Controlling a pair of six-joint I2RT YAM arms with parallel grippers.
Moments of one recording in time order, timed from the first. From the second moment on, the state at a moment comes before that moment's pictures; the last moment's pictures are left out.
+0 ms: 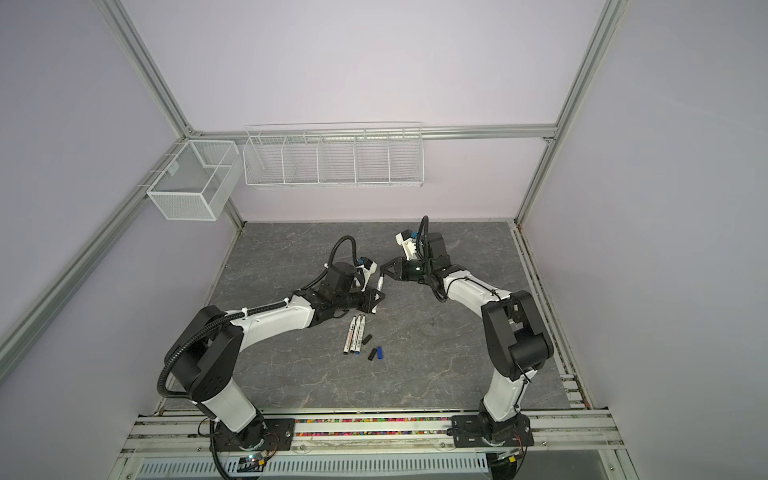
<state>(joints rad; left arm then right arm) -0.73 1.69 1.00 0.05 0.26 -0.35 0.39 1.77 1.14 0.05 -0.75 0.52</state>
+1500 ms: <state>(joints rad) -0.77 1.68 0.88 0.27 0.14 -0.38 0.43 1.80 1.35 -0.36 -0.80 0.02</state>
